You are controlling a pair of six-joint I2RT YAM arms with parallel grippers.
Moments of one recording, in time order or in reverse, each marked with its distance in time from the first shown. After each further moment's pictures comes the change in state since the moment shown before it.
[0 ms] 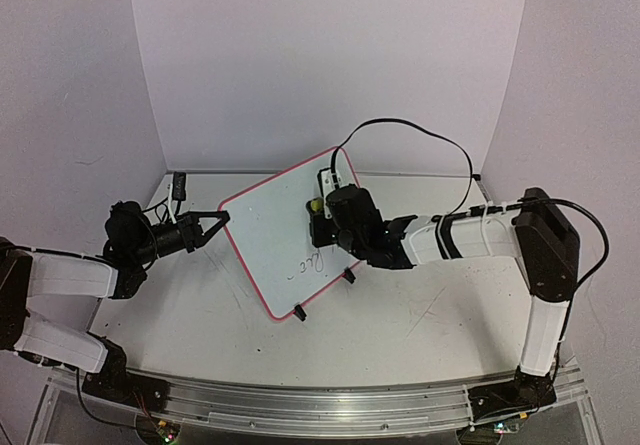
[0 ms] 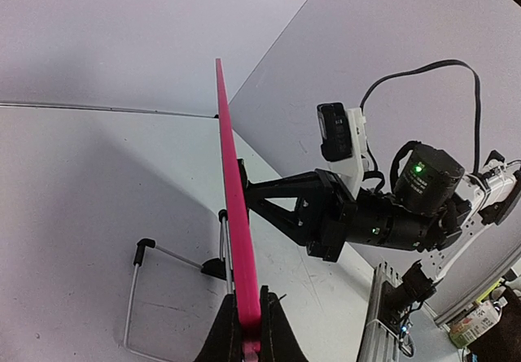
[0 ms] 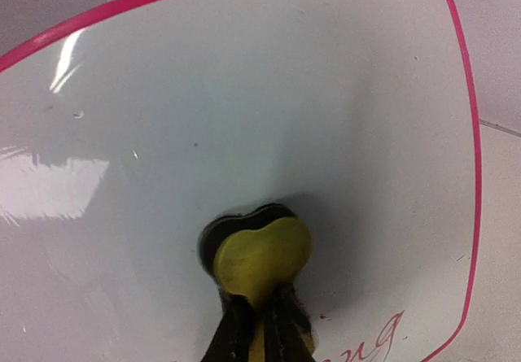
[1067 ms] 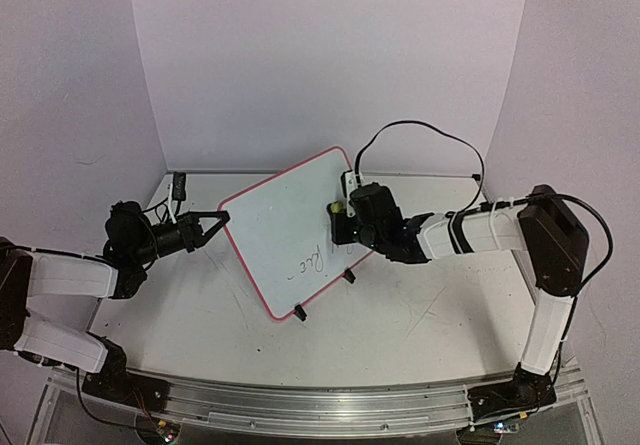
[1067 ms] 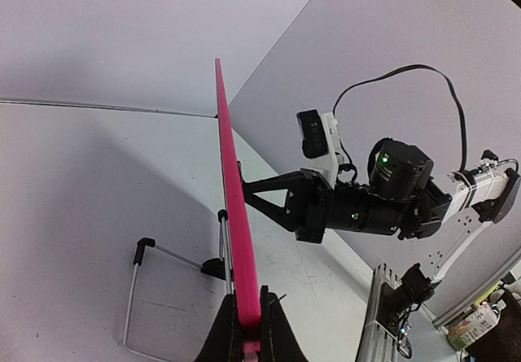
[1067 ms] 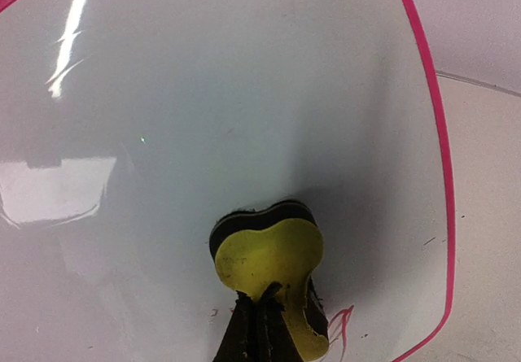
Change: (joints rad) left arm 0.000 0.001 0.000 -0.001 -0.003 -0.010; right arm -0.106 -0.035 -0.099 0.017 -0.121 0.056
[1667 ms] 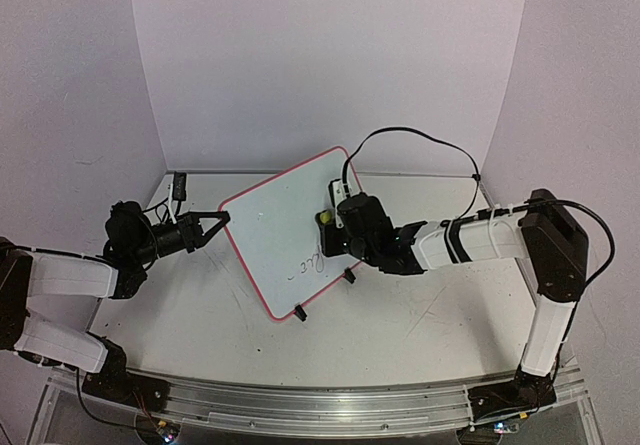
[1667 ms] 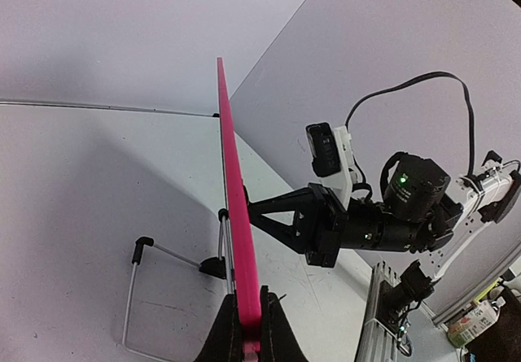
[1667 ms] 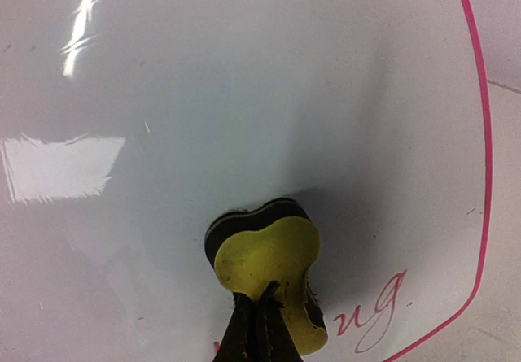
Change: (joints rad) left arm 0.000 0.000 0.000 0.001 0.008 0.004; right arm 0.074 -0.011 -0.010 -0.022 0.062 0.012
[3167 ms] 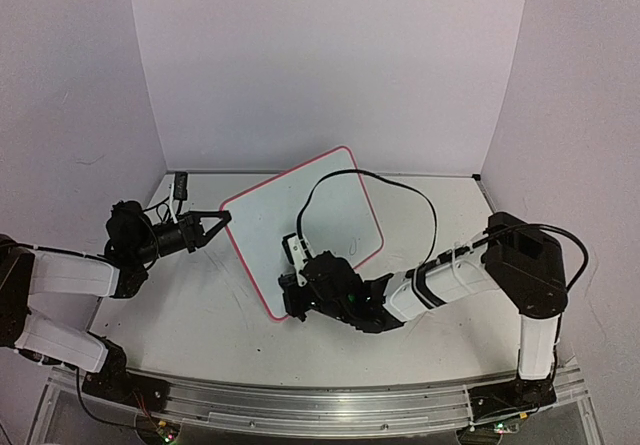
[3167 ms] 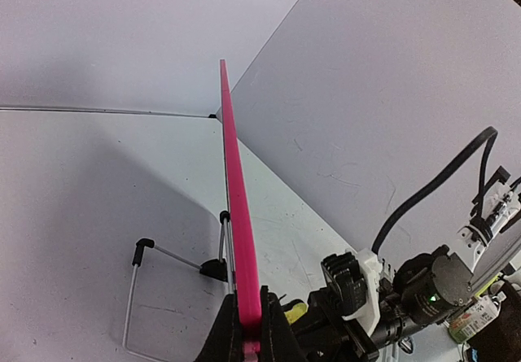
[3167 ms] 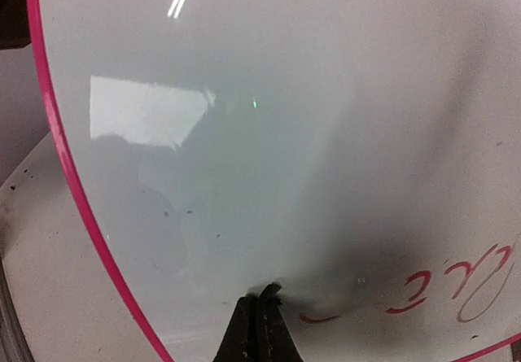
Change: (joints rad) left arm -0.004 0.016 0.005 0.023 0.010 0.009; right arm 0.247 0.121 -0.083 0.250 -0.070 0.024
